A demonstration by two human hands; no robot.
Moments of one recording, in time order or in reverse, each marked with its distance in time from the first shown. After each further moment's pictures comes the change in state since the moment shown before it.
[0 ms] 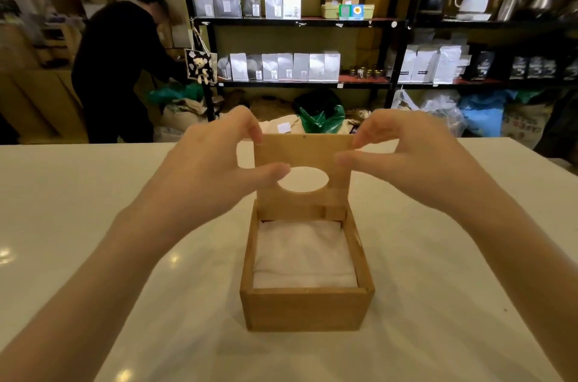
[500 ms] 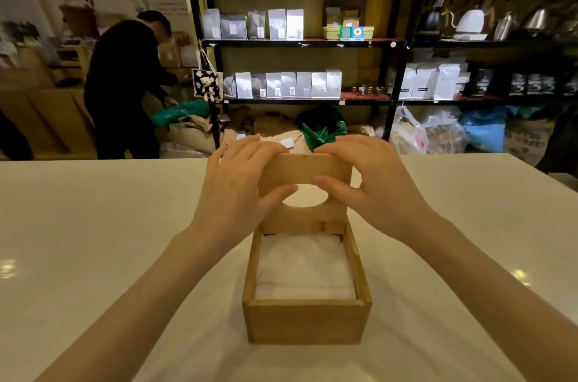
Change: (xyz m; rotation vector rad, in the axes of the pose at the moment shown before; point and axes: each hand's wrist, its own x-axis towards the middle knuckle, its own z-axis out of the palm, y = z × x) left_hand 0.011 -0.024 0.044 0.153 0.220 0.266; right_hand 0.009 0.017 0.038 -0.125 0.158 -0.310
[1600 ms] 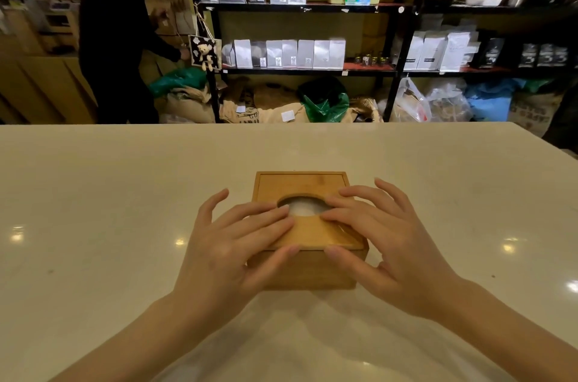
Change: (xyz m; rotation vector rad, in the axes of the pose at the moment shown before) left_hand -0.108 0.017 0.005 -0.150 0.021 0.145; right_hand -0.107 -0.007 0.017 0.023 -0.099 -0.161
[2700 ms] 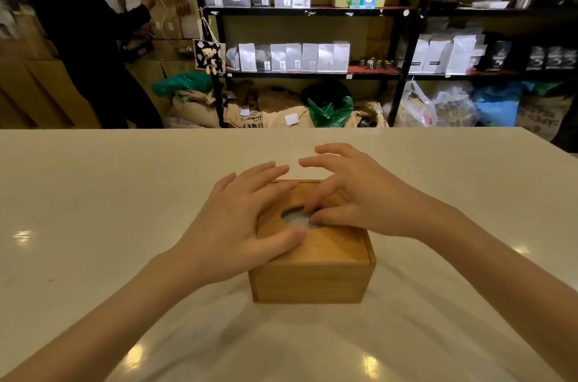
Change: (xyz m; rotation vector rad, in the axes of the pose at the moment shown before) left_hand 0.046 -0.014 -0.014 -0.042 -0.382 -0.190; right_hand 0.085 0.004 -0.019 0.078 -0.443 0.086
